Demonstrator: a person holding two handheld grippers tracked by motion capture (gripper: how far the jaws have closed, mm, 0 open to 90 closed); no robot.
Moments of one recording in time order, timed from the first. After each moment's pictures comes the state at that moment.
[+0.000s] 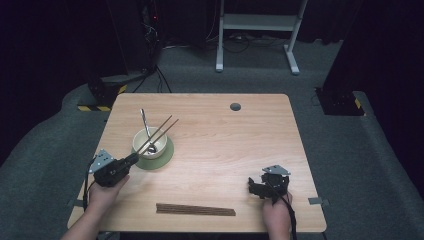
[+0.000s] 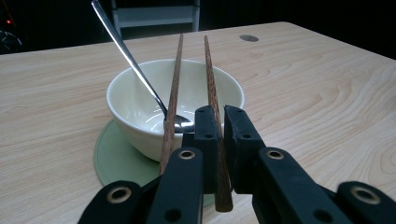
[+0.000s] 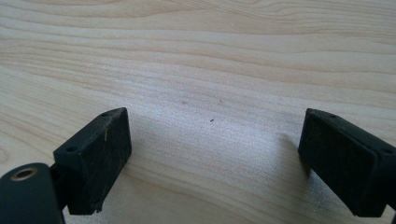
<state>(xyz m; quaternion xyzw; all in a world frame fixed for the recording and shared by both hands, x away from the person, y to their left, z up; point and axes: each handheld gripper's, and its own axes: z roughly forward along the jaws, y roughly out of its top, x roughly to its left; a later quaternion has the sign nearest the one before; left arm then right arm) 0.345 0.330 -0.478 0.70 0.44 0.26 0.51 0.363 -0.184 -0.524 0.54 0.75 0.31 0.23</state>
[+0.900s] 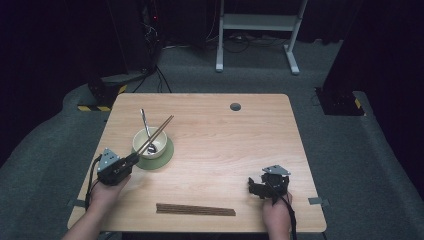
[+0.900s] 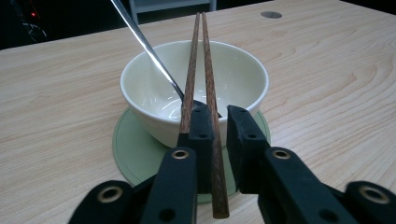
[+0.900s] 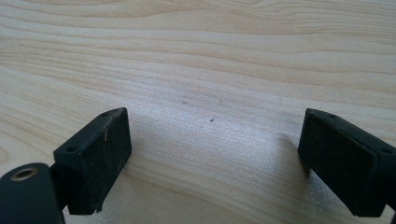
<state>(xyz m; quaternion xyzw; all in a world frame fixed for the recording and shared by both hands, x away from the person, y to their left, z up) 0.349 0.322 -0.480 0.72 0.45 0.29 0.45 0.363 -0.184 -0.524 0.54 0.75 0.30 0.23</state>
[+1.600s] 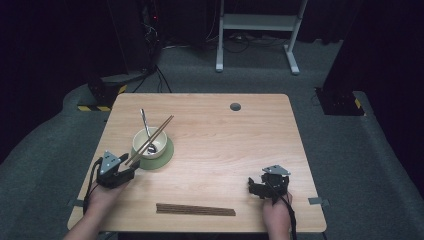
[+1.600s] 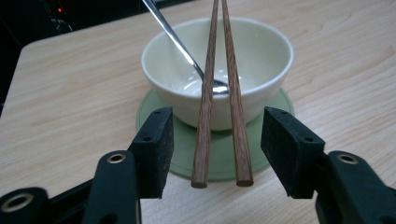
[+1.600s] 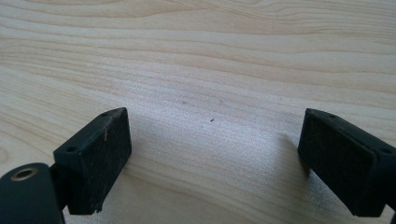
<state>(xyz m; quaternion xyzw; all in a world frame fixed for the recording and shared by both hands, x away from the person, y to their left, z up) 0.345 0.321 -0.490 0.73 0.45 0.31 0.40 0.363 -0.184 -0.524 0.54 0.75 0.30 0.23</state>
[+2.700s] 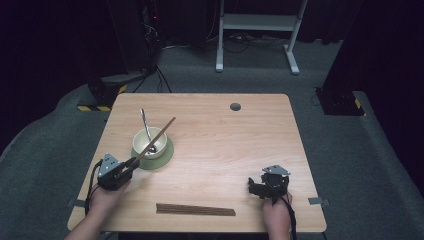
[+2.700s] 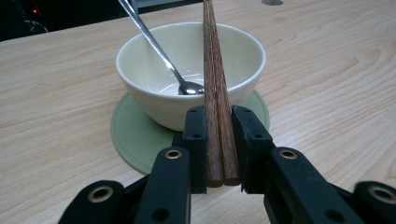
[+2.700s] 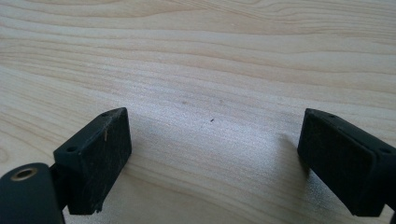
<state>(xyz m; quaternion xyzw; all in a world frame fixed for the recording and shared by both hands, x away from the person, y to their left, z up) 0.339 0.321 -0.491 0.73 0.44 0.28 0.44 0.363 -0.184 -0.524 0.53 0.75 0.30 0.23</state>
